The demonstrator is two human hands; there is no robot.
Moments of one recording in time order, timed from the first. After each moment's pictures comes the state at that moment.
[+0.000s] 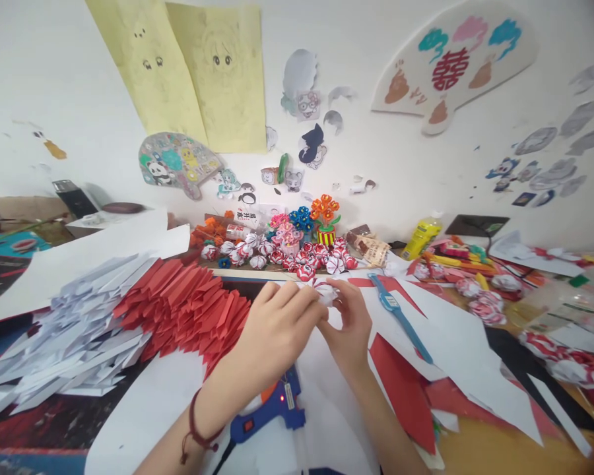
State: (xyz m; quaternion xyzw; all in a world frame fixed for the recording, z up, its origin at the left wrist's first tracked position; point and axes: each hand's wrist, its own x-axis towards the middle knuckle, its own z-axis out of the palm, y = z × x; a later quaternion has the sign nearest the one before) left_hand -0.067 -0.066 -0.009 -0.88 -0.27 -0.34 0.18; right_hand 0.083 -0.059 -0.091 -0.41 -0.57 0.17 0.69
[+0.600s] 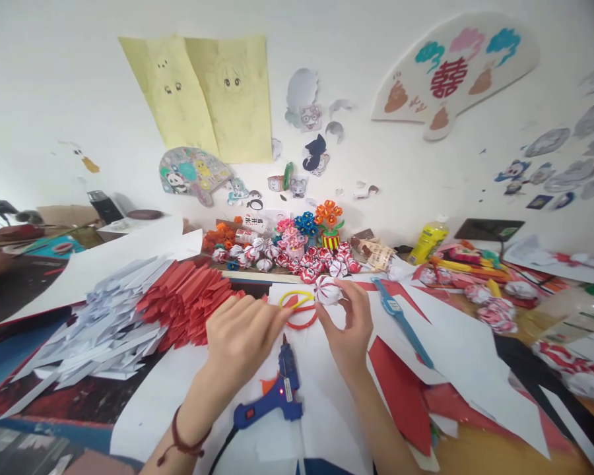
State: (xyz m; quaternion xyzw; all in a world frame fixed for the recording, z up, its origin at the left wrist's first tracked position) left_hand -0.092 -0.087 -0.013 -0.80 -0.36 -0.40 0.25; right_hand 0.089 -0.062 -0.088 -0.42 -0.56 0.10 0.71
